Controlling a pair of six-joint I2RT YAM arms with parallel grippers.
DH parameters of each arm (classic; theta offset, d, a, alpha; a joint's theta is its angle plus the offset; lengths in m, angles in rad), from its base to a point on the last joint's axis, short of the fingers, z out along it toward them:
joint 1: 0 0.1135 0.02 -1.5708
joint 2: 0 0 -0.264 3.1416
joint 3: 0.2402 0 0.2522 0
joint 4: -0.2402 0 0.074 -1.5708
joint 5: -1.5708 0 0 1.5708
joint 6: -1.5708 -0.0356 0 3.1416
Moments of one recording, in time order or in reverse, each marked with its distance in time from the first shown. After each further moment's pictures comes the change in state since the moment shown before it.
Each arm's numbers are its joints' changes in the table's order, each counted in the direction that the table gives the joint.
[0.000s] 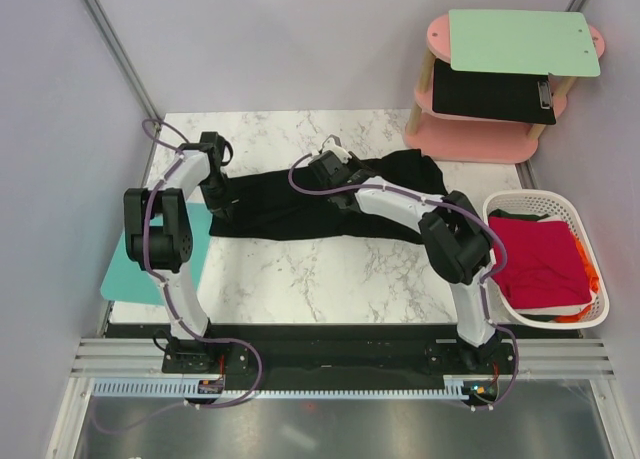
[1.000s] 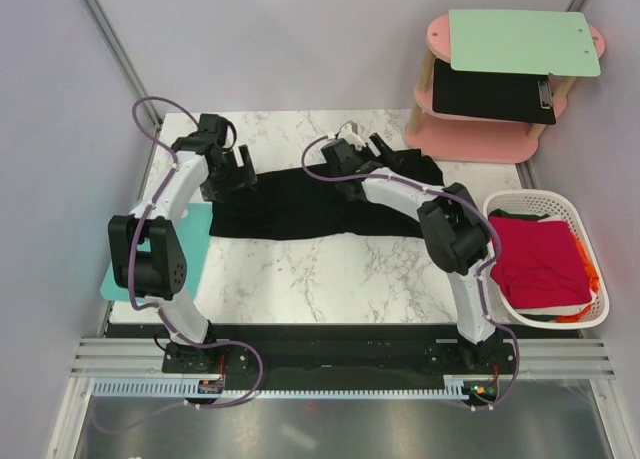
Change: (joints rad) left arm -0.078 -0.227 -0.003 0.085 -0.039 -0.011; right arm -0.091 0.092 0.066 0.108 -0.079 -0.026
